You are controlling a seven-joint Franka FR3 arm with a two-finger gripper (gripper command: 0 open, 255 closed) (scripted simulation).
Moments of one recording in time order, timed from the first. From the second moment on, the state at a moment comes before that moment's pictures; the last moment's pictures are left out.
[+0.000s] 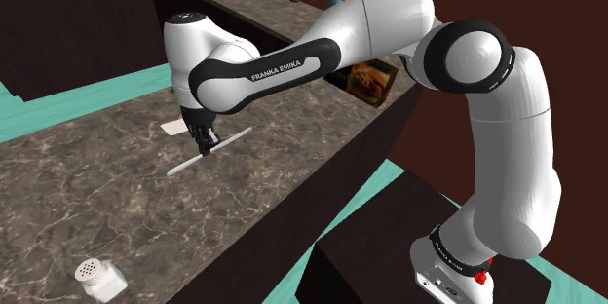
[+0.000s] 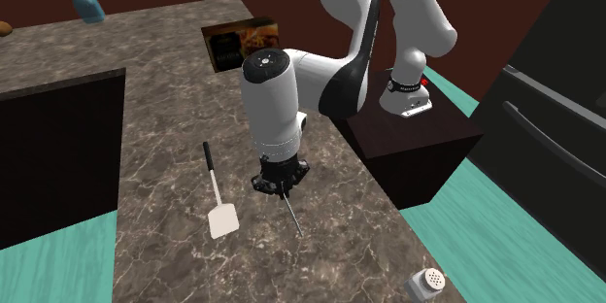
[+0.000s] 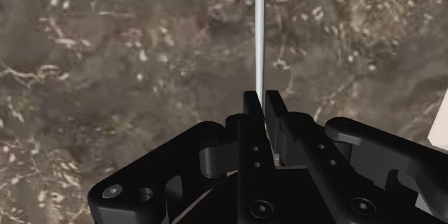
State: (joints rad) arm 0.08 0.67 0.69 -1.49 -0.40 2.03 2.22
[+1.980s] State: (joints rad) arm 0.12 0.60 0.73 -1.19 -0.35 1.68 2.18
